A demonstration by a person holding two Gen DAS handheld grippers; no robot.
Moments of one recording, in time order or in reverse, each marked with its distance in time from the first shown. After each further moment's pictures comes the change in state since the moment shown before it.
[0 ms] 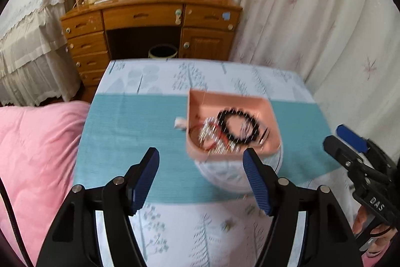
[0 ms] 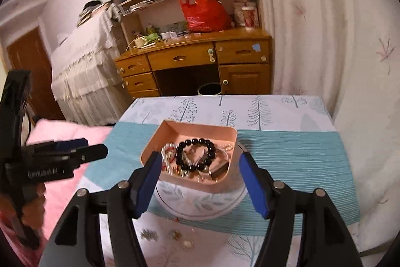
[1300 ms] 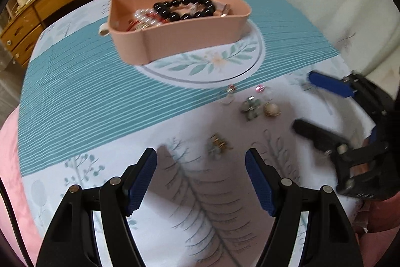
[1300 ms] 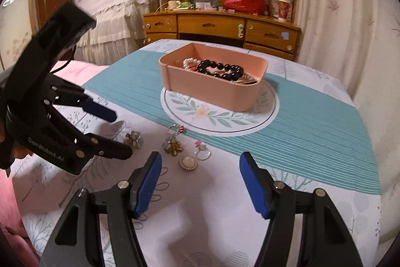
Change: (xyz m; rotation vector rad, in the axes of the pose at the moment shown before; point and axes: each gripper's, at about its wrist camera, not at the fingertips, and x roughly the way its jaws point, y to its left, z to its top) left arm 0.086 -0.033 -0.107 0.335 0.260 -0.169; right arm 0.028 0.020 -0.134 -0.251 0.084 0.037
